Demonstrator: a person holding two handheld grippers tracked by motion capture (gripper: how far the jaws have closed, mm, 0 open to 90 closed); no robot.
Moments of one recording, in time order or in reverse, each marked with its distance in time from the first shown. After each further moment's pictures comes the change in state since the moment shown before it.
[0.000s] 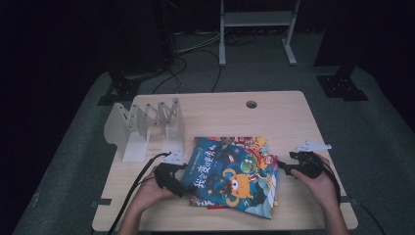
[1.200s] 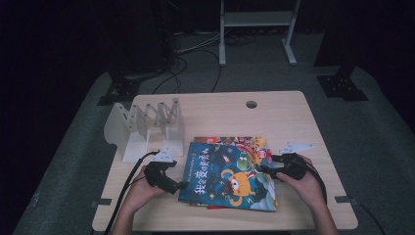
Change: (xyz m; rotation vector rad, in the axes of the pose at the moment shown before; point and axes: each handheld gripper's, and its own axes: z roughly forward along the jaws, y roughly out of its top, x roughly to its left) left arm 0.009 -0.012 -0.026 -0.029 0.097 -0.068; right arm 0.035 0.017 0.025 0.017 0.159 -0.057
